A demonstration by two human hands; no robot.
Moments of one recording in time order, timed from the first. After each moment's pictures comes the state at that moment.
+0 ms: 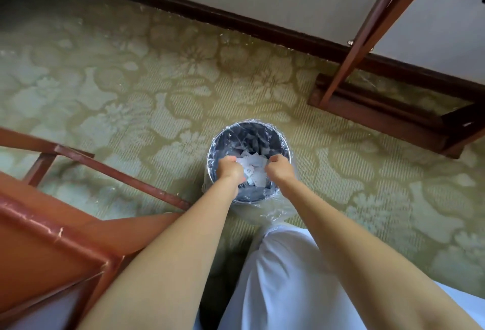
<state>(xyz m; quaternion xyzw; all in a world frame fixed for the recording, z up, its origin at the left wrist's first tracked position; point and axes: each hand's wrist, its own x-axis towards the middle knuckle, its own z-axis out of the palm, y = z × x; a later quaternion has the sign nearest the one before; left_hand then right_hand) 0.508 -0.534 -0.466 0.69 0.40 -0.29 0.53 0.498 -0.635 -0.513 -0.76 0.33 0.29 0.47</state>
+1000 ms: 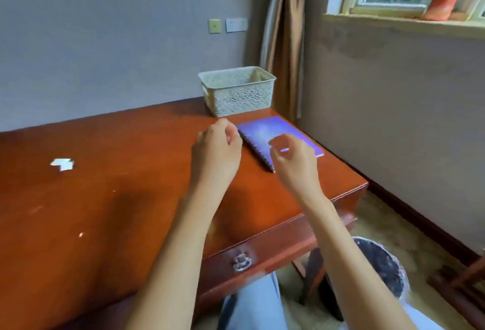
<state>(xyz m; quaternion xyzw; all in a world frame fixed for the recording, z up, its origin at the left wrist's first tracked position) 0.182 -0.255 -0.039 0.86 0.29 0.30 0.29 0.264 -0.349 -0.082 -0.85 -0.24 -0.08 0.46</state>
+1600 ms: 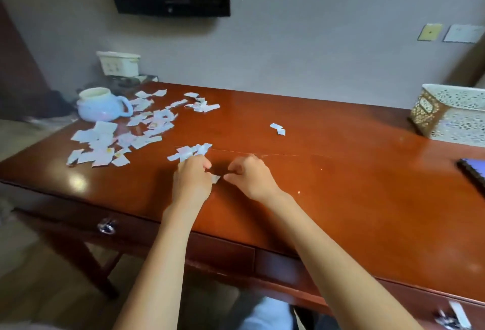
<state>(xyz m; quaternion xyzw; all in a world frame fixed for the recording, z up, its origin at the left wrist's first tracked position) -0.134 -0.071 -0.109 0.67 0.67 0.25 0.18 -0.013 -0.082 -0.124 -0.68 -0.66 0.18 0.25</state>
